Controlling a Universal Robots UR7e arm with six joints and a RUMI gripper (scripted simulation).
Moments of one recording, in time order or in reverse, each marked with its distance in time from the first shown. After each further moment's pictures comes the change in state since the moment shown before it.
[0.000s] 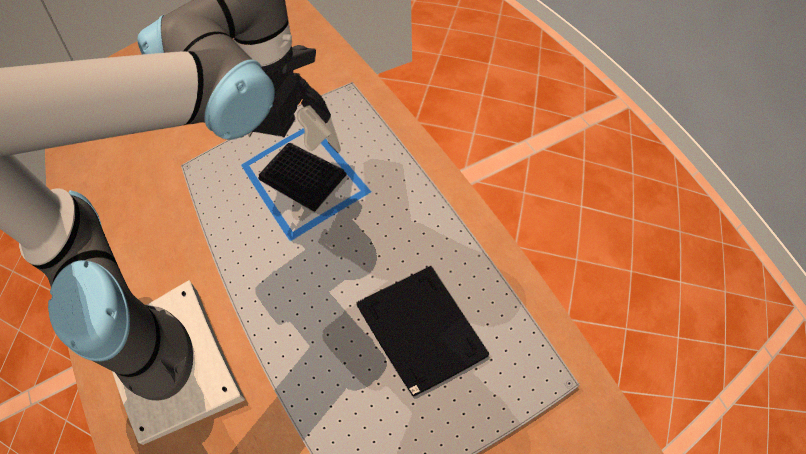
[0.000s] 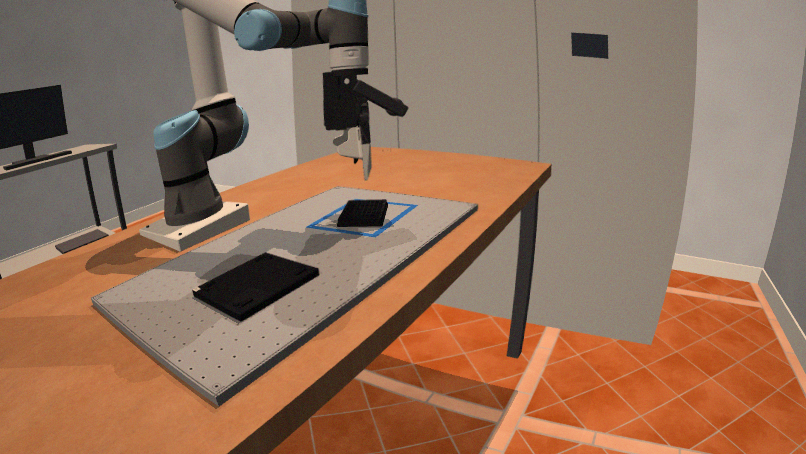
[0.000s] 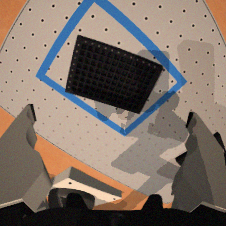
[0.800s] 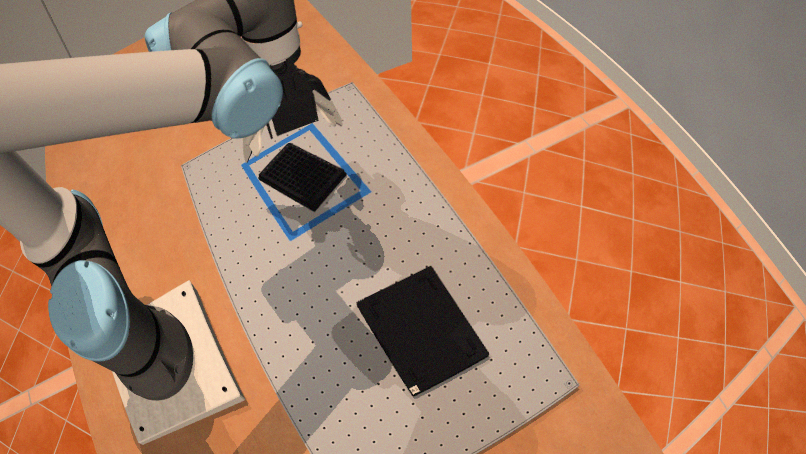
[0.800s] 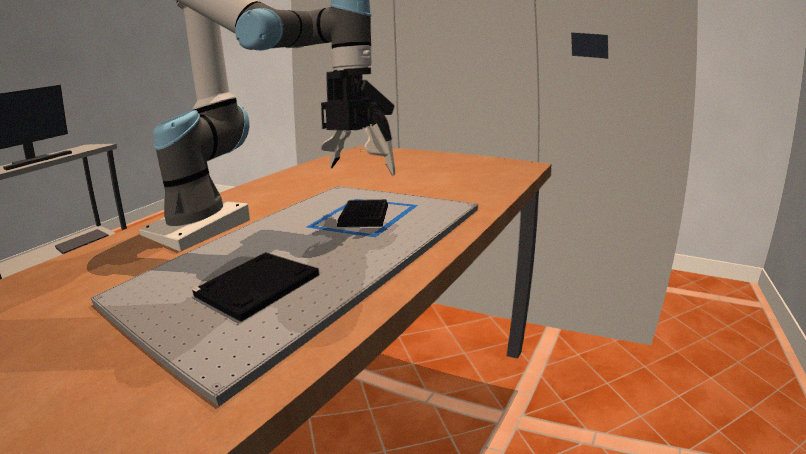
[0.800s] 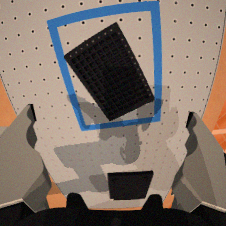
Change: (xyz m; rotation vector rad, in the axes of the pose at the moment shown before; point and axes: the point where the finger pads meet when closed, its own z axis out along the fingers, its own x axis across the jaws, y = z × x) arm 0.000 0.000 0.000 -0.001 0.001 -0.712
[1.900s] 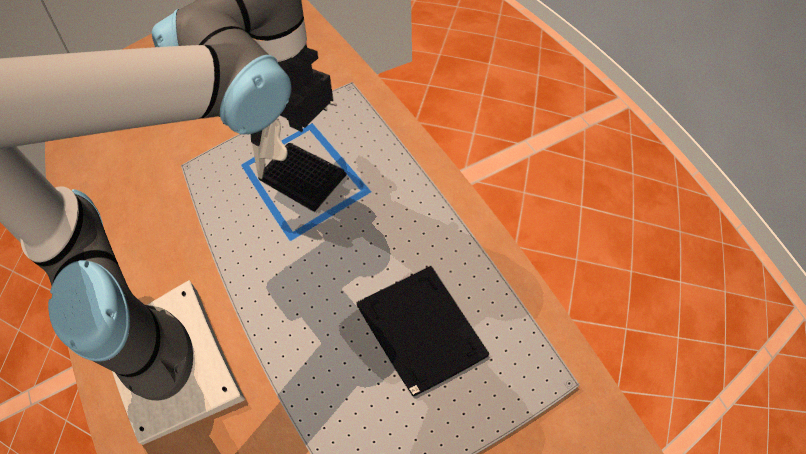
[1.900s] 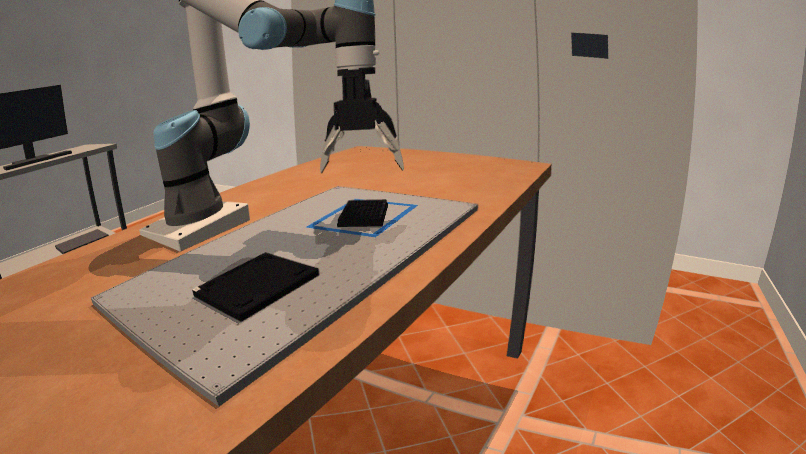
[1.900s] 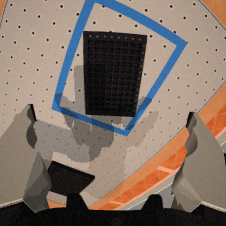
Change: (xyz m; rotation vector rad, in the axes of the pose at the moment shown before) arm 0.000 0.000 0.000 0.007 0.000 -0.583
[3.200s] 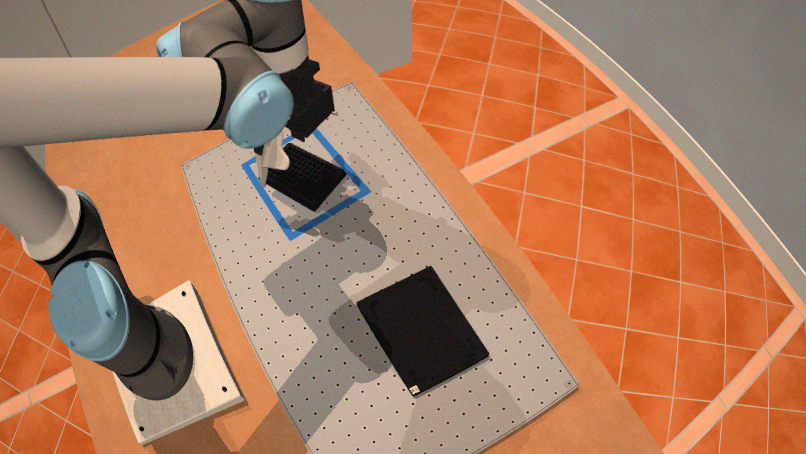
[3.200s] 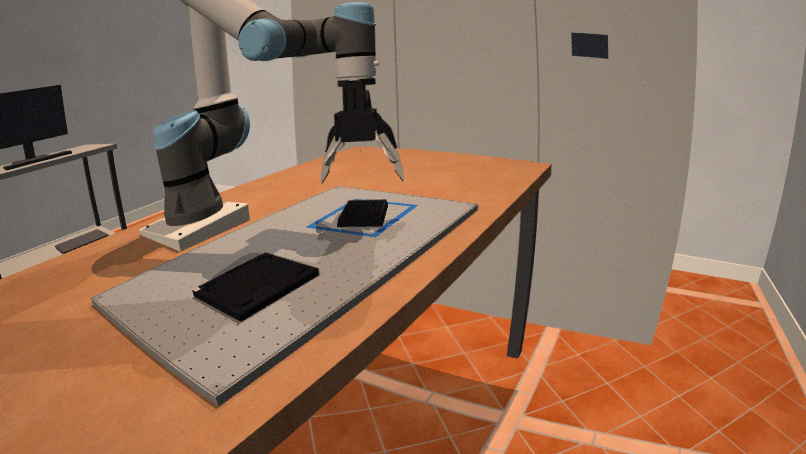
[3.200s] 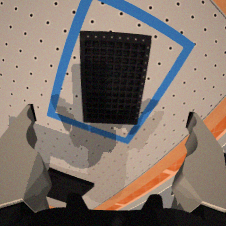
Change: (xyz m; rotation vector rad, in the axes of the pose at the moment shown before) arm 0.000 0.000 0.021 0.000 0.000 -0.001
